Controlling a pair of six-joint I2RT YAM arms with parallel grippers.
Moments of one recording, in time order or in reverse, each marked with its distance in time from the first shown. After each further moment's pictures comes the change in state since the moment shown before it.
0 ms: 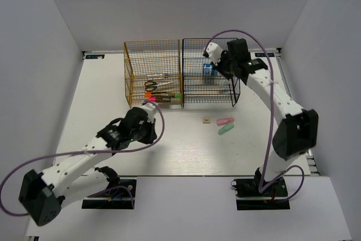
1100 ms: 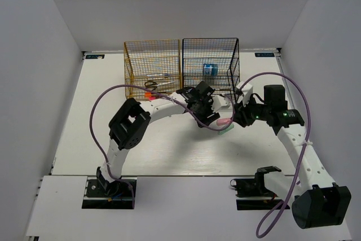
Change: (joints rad) left arm -0.194 1.196 0.948 0.052 0.262 0.756; right arm -0.233 -0.730 -0.734 -0.088 -0.541 0.245
